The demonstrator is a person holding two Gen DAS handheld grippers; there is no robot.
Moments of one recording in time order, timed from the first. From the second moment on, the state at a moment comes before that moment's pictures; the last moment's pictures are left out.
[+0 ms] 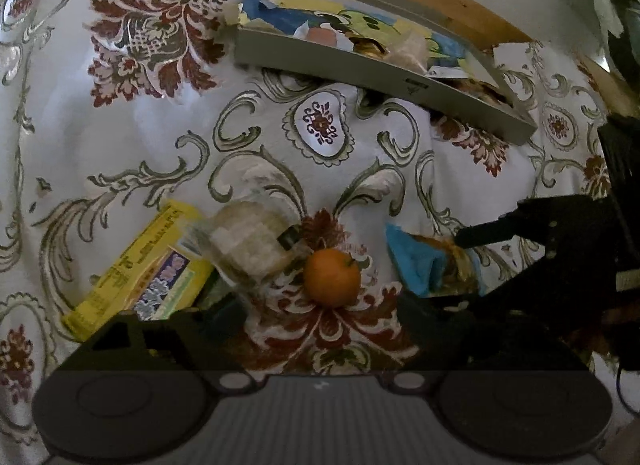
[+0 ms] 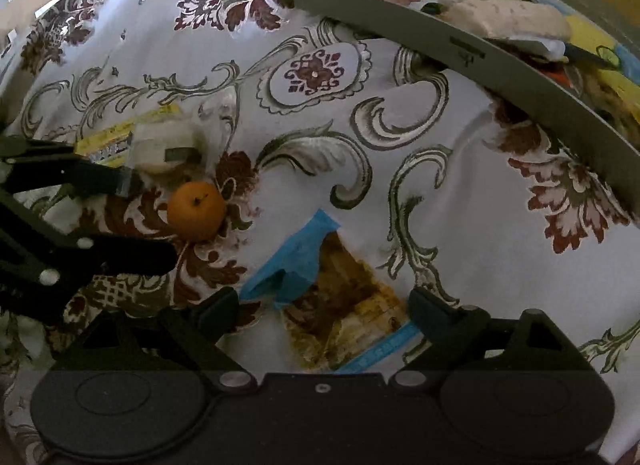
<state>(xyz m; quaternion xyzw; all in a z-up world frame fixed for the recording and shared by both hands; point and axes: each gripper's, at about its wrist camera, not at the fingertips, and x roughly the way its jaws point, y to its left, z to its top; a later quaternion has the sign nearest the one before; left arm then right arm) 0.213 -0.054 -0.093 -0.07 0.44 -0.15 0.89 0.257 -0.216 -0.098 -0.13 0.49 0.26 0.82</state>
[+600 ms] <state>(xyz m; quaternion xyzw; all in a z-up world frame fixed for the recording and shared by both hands) 0.233 -0.056 -0.107 -0.11 0.44 -0.14 0.88 0.257 -0.209 -0.098 -0.14 0.49 0.26 0.82</state>
